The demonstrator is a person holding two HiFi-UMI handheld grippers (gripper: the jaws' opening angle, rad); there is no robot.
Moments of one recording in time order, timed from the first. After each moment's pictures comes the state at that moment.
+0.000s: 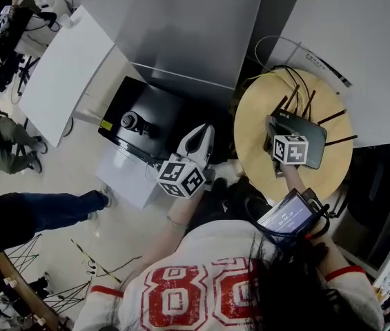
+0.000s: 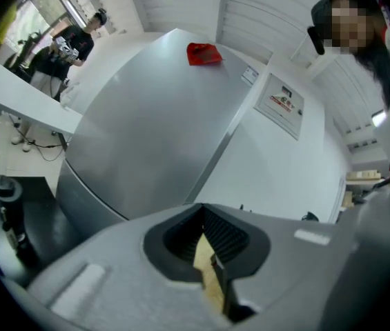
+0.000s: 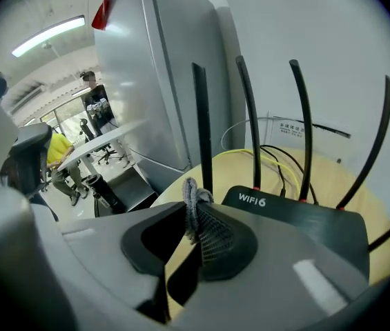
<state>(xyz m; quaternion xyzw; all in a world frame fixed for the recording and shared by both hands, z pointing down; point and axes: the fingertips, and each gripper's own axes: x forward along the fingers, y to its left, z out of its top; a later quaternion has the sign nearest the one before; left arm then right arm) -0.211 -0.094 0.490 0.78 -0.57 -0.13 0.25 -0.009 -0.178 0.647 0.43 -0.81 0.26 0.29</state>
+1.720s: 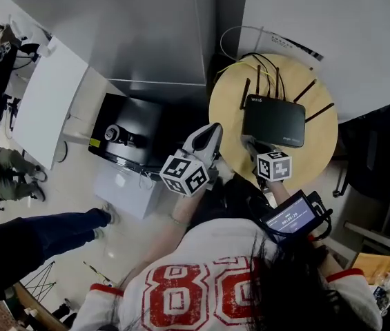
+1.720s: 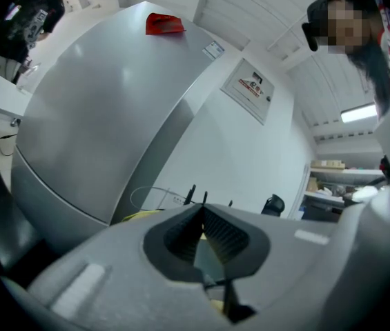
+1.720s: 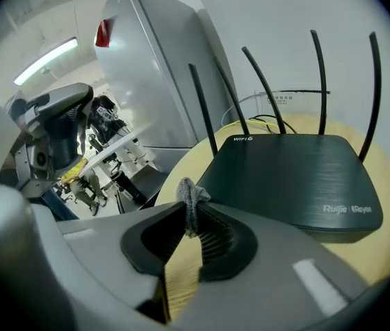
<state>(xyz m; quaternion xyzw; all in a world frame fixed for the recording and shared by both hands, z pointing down) -0.102 -0.089 0.476 0.86 -0.45 -0.10 0.24 0.011 -0.072 0.667 0.40 -0.82 0.34 0.25</state>
